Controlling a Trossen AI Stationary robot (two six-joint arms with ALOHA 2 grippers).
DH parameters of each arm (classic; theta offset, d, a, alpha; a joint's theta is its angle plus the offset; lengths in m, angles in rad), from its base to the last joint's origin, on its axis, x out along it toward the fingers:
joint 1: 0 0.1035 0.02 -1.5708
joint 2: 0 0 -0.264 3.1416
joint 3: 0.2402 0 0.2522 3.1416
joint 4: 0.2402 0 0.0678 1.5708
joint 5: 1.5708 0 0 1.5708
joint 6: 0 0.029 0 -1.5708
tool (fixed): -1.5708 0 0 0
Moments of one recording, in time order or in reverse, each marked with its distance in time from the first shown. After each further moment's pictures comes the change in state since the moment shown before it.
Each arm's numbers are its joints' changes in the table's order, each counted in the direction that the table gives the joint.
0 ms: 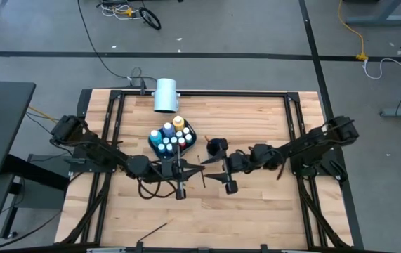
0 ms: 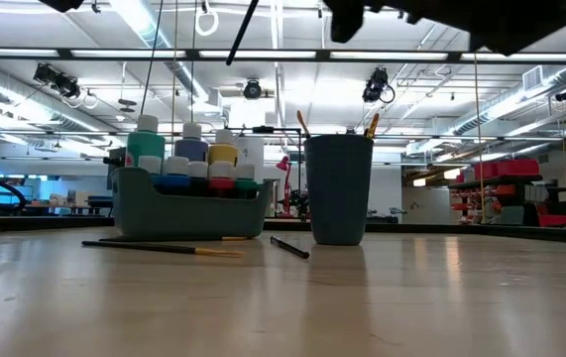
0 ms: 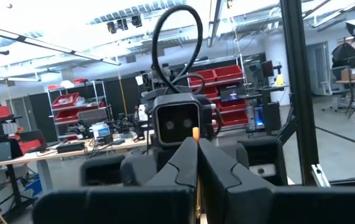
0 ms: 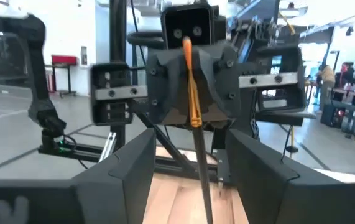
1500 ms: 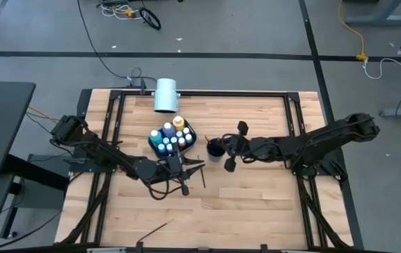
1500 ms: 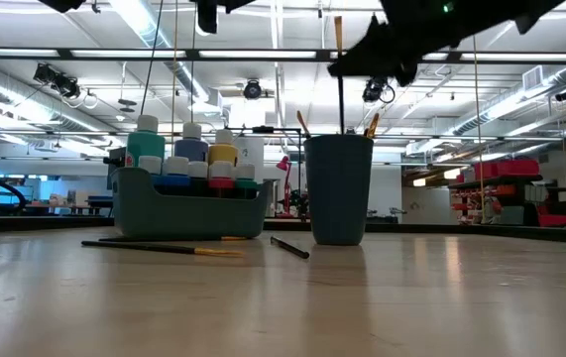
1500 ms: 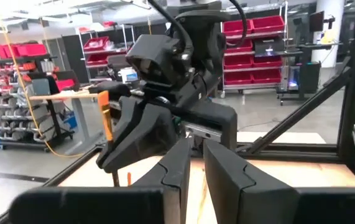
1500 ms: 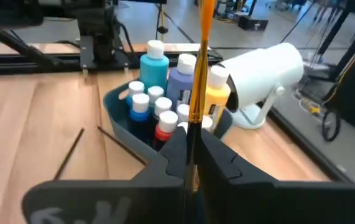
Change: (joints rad) left arm -0.006 0.001 0.000 0.231 0.196 -0.171; right arm -0.059 -0.274 0.014 0.795 -0.508 0.102
